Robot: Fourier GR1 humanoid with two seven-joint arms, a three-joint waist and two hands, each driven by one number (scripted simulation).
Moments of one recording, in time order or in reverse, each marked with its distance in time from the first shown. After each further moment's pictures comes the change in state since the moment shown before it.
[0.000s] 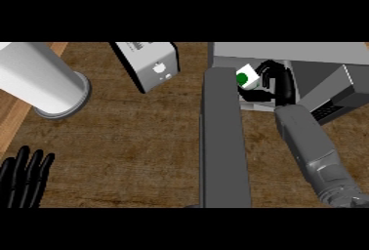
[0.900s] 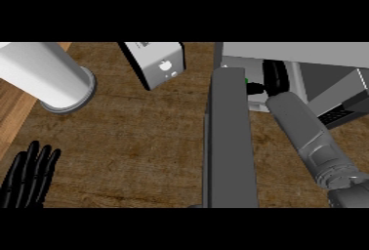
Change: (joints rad) left arm -0.036 0.012 -0.009 0.021 -0.053 0.001 0.019; right arm -0.167 -0.010 0.094 0.204 0.168 -0.166 0.042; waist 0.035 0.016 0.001
